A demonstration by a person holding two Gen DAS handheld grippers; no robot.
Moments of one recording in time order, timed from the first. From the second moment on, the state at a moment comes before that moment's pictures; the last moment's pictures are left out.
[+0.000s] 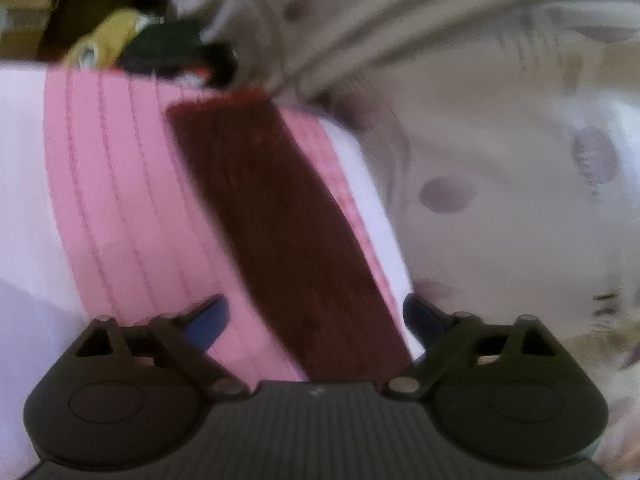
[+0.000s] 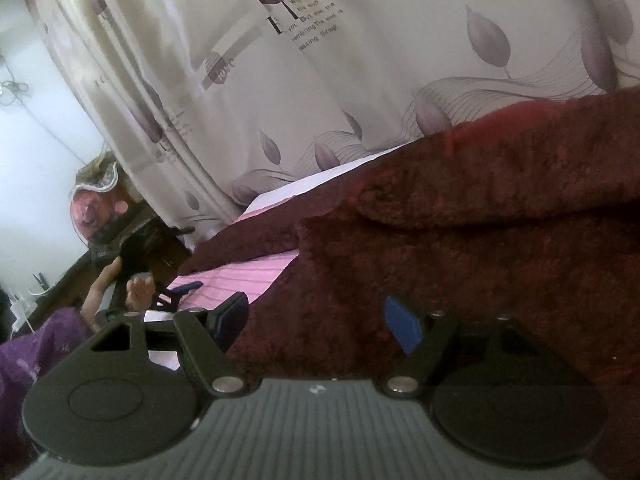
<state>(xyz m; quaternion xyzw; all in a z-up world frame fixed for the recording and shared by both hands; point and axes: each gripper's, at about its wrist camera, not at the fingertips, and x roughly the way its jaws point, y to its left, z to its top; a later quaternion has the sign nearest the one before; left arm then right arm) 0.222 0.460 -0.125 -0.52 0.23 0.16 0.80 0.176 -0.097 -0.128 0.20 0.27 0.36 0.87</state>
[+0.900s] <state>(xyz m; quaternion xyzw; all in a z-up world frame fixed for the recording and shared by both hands) 0.267 0.192 0.008 -0.28 0.11 -0.14 0.94 0.162 -0.170 -0.111 0.31 0.20 0.28 0.89</state>
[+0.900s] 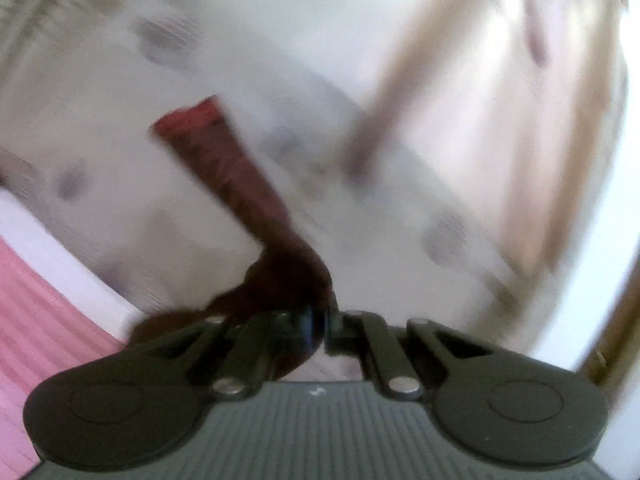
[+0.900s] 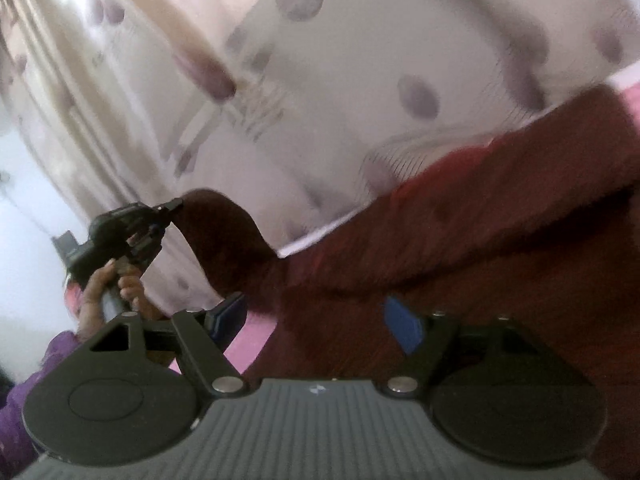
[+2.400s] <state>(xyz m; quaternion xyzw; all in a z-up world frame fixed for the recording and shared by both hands) 0.226 0.148 -0.121 -0.27 0.18 -0.11 0.94 0.245 -0.262 -0.088 0.21 0.20 0.15 0.95</state>
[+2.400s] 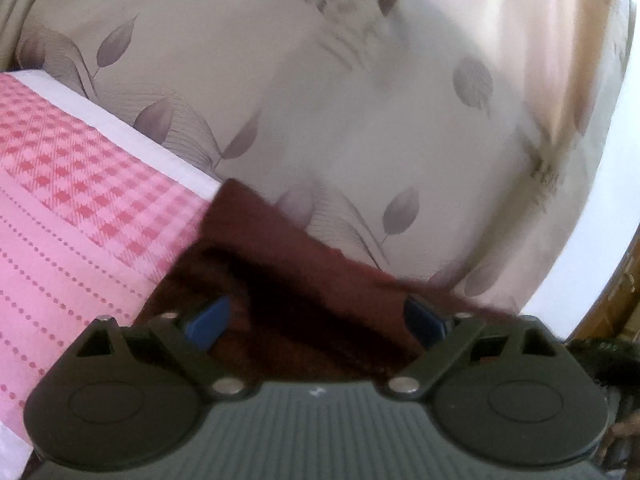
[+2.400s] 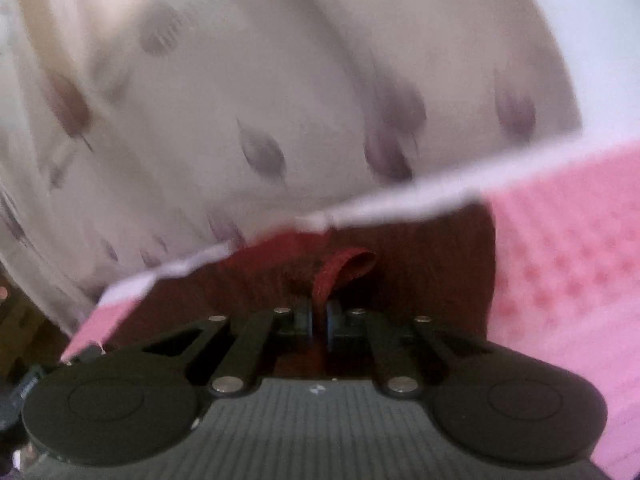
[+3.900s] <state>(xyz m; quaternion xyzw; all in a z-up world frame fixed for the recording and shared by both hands) 0.027 0.252 -0.115 -0.21 0.34 -0.19 0.90 -0.043 -0.303 -0.178 0.30 0.31 0.28 0.86</state>
